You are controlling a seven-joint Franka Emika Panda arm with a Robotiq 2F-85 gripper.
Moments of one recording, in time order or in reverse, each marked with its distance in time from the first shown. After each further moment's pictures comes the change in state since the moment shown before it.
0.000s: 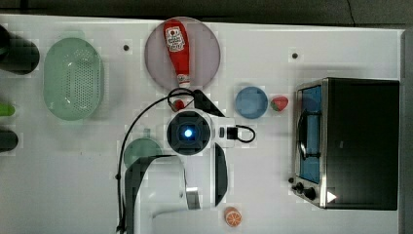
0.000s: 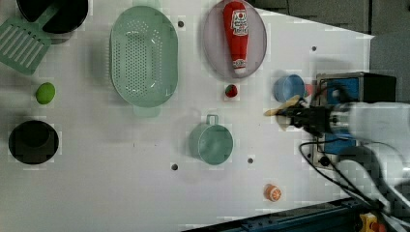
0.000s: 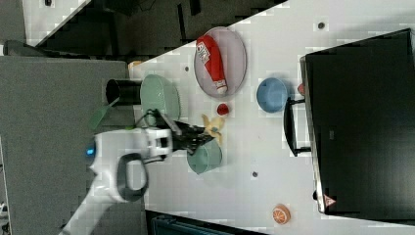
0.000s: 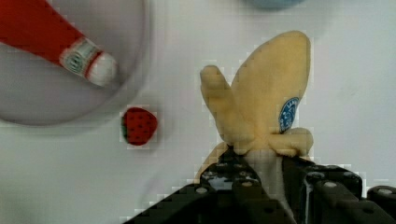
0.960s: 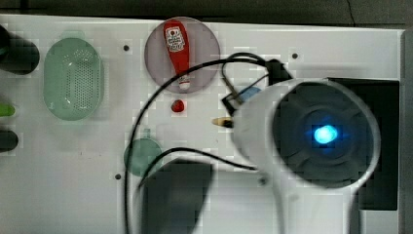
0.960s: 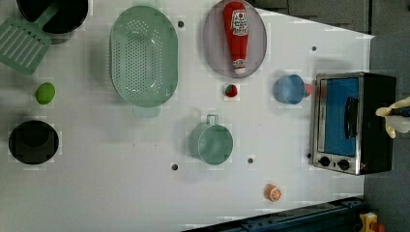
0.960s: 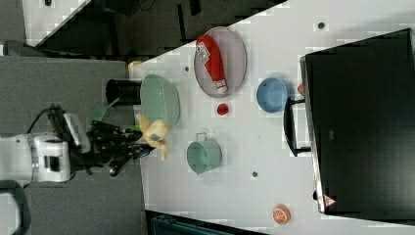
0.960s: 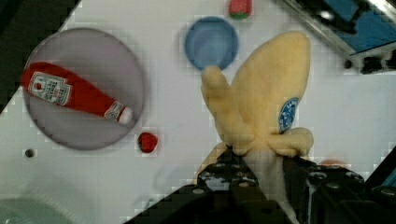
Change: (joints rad) arm 0.003 -0.177 -0.205 0.512 0.027 -0.692 -0.113
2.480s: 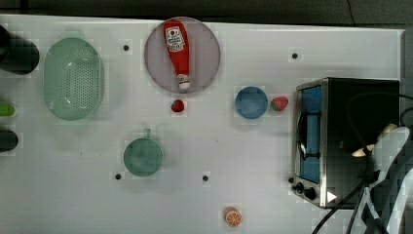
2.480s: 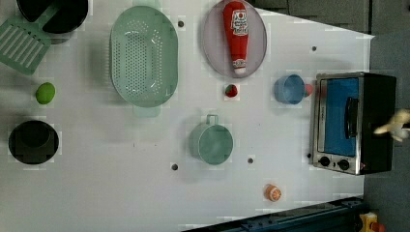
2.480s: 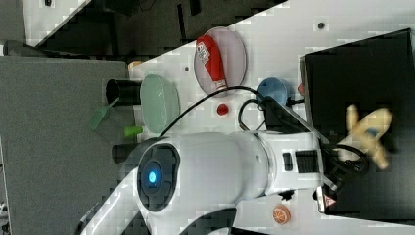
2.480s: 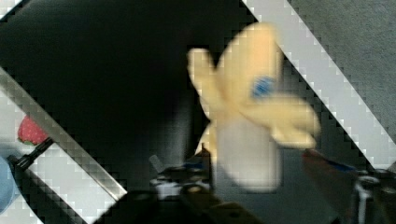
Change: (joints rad) arm -0.095 0.427 -0.562 0.059 0.038 0.330 -0.848
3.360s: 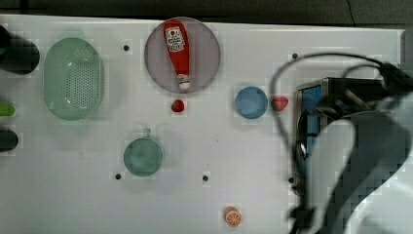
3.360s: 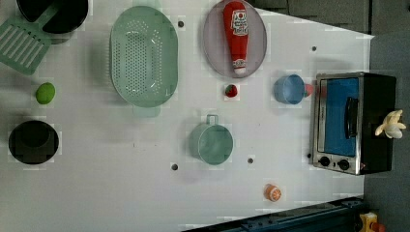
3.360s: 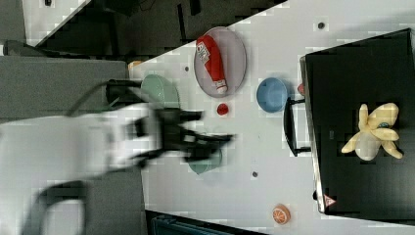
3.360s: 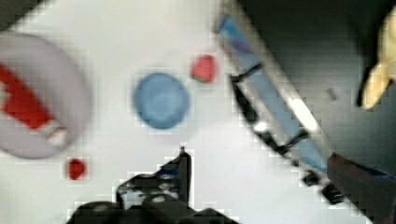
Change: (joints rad) arm 0.117 -0.256 0.222 0.062 0.023 -0.273 0.190
